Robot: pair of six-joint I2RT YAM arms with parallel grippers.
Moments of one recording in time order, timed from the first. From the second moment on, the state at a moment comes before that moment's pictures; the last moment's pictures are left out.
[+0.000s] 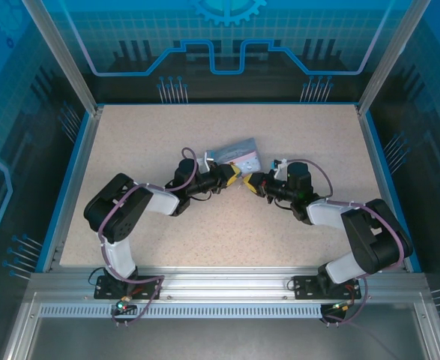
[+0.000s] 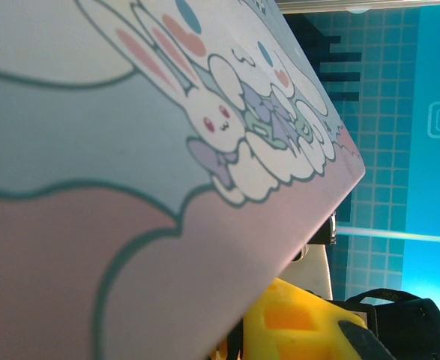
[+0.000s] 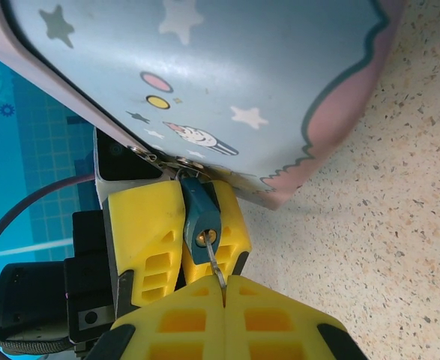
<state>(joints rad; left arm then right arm) -0.53 1.84 0.74 0.93 0.51 -1.44 0.37 1.49 0.51 0.62 -0.63 1.33</state>
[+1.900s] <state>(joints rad) -0.54 1.79 0.71 0.93 0.36 -1.49 0.29 1.67 0.68 0.63 -0.89 1.27</state>
